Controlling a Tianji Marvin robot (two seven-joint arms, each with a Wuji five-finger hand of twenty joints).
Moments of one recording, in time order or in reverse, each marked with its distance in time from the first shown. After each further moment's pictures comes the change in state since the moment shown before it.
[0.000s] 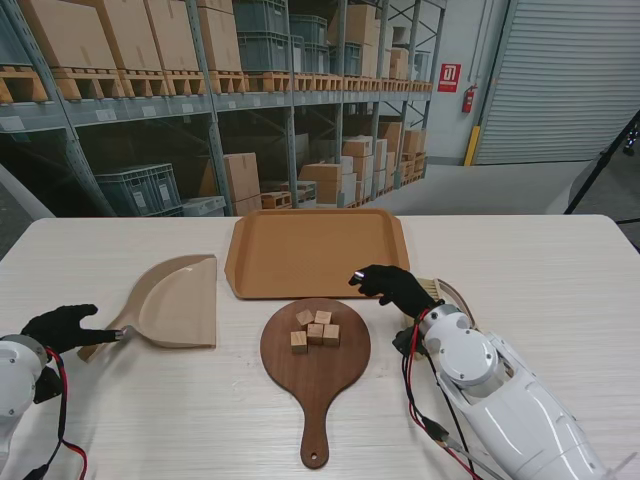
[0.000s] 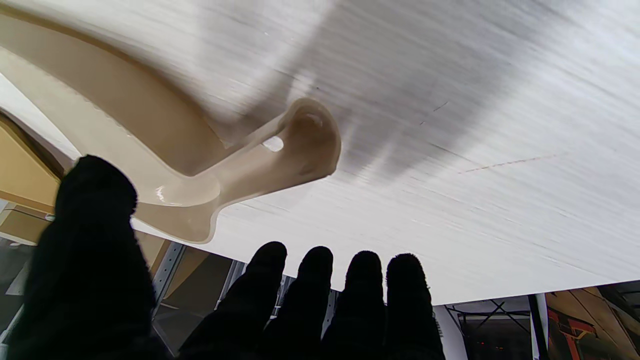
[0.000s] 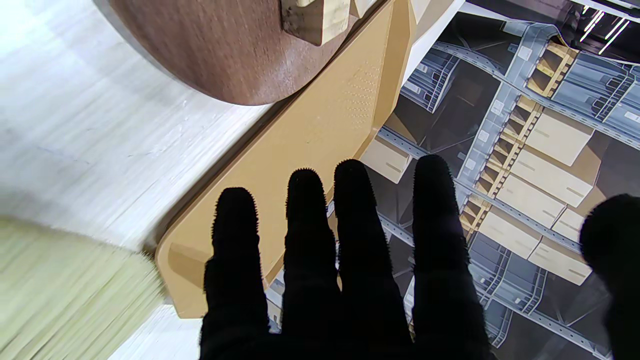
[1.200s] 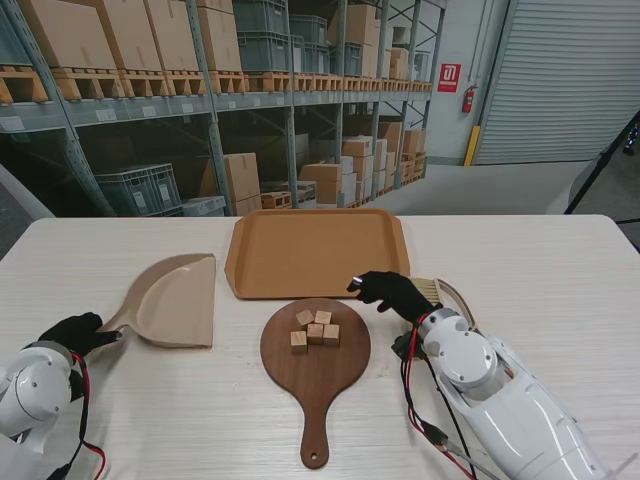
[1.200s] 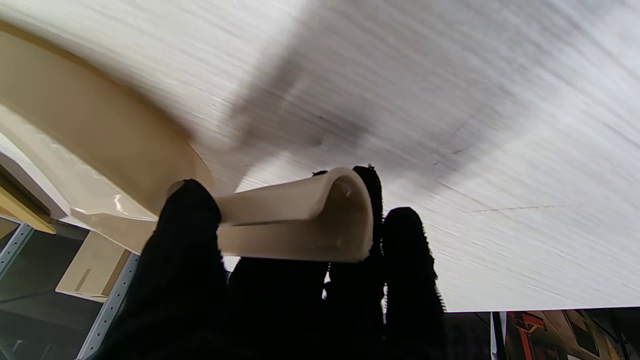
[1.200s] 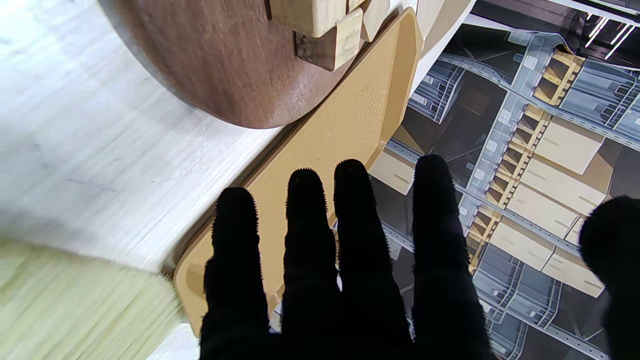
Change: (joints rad) left arm -0.053 -0.019 0.125 0.104 -0.002 0.127 0.160; right arm -0.006 0.003 -0.006 0.001 0.016 0.019 0.025; left_hand 0.378 0.185 -0.078 -0.013 0.140 0.031 0.660 0.182 0.568 -0.025 -0.007 0.380 0.453 0.000 0.539 0.225 0.233 0.063 0.506 0.258; right_hand 0.000 0.011 -0.010 0.000 0.000 0.001 0.000 0.000 0.000 0.000 0.004 0.000 0.000 0.000 0.001 0.000 0.001 0.000 0.000 0.000
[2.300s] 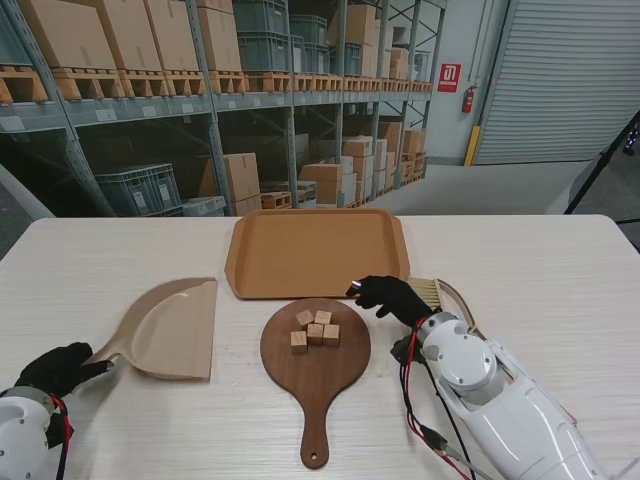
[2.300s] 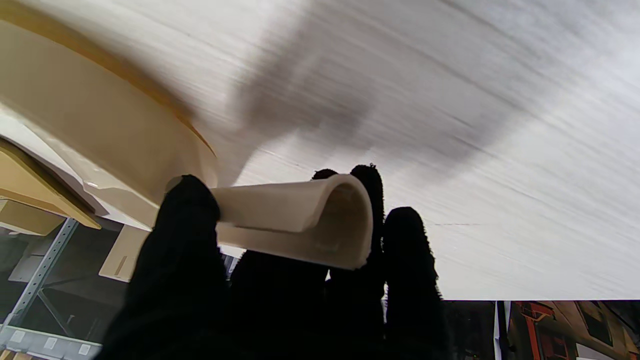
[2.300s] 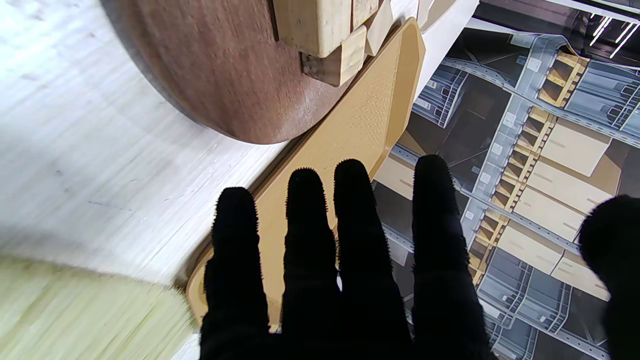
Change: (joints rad) left arm 0.270 -0.036 -0.130 -0.196 -0.011 -0.091 0.084; right arm -0.015 0.001 -0.001 -0.015 0.011 0.022 0.006; left_hand 0.000 -0.019 -0.009 0.000 0.031 0.012 0.029 -0.015 0.029 0.008 -0.011 -0.068 0.026 0.000 -0.099 -0.032 0.003 0.005 -0.036 0.023; right_hand 0.011 0.000 -0.015 0.000 0.000 0.001 0.000 0.000 0.000 0.000 0.005 0.000 0.000 0.000 0.010 0.000 0.002 0.000 0.000 0.000
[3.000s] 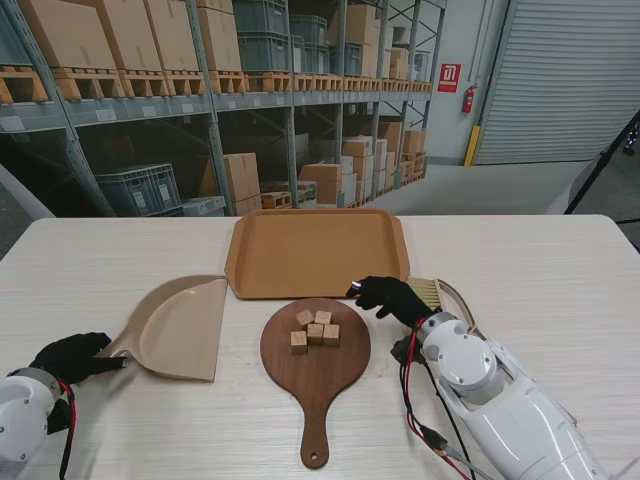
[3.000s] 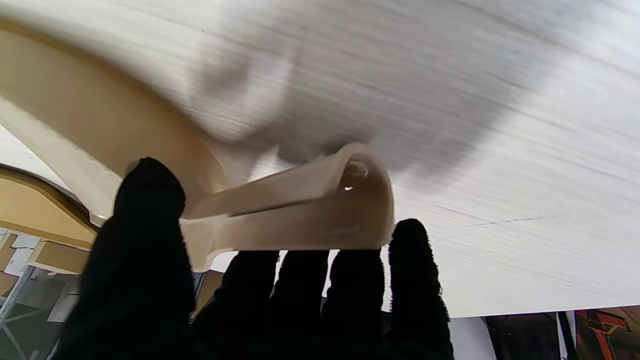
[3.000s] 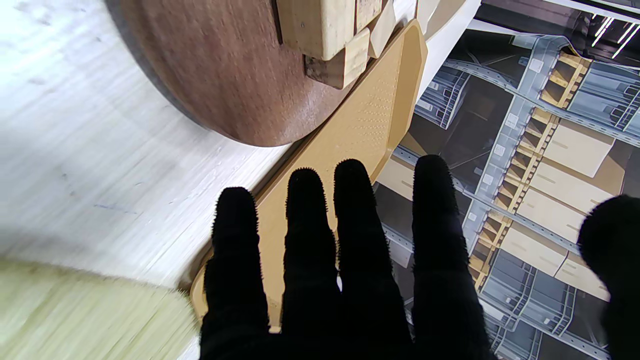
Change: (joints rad) left arm -0.092 0.032 0.024 0.061 0.046 -0.102 -0.124; right arm 0.002 0.000 -0.002 0.005 0.004 0.004 0.005; left_hand -0.190 -0.121 0.080 0.004 -0.043 -0.094 -0.305 -0.038 -0.252 -0.013 -0.001 -0.160 -0.132 0.000 -0.234 -0.052 -0.094 0.024 -0.159 -0.083; right_hand 0.001 0.000 0.000 0.000 0.000 0.001 0.000 0.000 0.000 0.000 0.000 0.000 0.000 0.000 0.000 0.000 0.000 0.000 0.000 0.000
